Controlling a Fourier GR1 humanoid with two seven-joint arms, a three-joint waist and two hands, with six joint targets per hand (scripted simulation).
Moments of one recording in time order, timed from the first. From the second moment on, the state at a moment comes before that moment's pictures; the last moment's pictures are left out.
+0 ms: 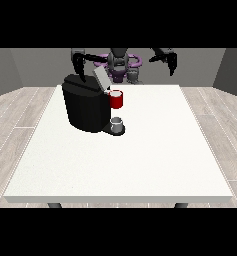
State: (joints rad) left arm -0.32 0.02 0.16 -1.24 -0.16 -0.29 -0.13; right arm -0.55 -0.18 -0.20 -1.08 -0.05 0.01 0.10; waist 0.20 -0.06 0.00
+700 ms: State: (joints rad) left arm -0.25 0.07 0.16 -1.38 -0.13 -0.25 -0.12; right arm -0.68 -0.16 -0.14 -1.02 -0.02 0.02 0.06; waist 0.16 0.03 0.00
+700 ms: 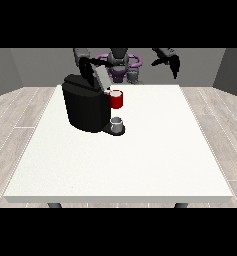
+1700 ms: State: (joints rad) left arm -0.29 0.07 0.12 -1.40 -0.13 -0.24 -0.08; right arm -0.84 -0.21 -0.10 -0.99 0.07 -0.04 0.19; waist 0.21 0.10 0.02
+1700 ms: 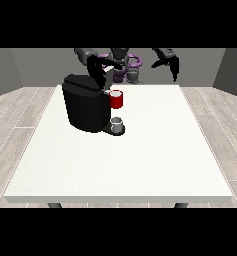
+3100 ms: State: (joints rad) left arm -0.47 0.05 0.04 -1.39 -0.11 -0.33 -0.12; right arm -0.96 -0.45 -0.17 -1.24 0.20 -0.04 0.58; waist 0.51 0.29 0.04
